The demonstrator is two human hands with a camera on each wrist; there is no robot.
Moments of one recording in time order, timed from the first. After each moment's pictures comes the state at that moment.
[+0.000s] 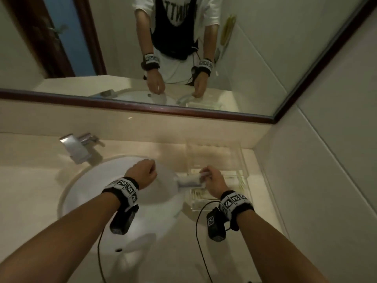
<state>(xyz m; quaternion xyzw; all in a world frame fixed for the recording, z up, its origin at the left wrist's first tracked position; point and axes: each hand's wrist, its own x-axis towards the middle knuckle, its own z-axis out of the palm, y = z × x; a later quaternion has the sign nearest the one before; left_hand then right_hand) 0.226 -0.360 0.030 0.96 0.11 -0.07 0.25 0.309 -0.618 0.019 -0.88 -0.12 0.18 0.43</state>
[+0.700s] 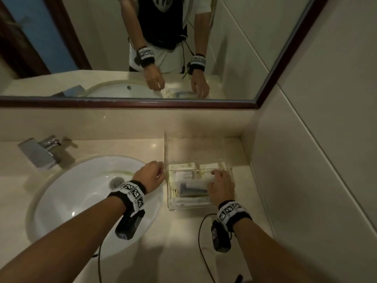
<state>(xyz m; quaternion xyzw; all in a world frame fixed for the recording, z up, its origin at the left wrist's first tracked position) 0.278 -0.467 0.011 0.97 0.06 -0.09 0.24 0.327 -0.724 -0.033 -0.98 -0.08 0.07 0.19</state>
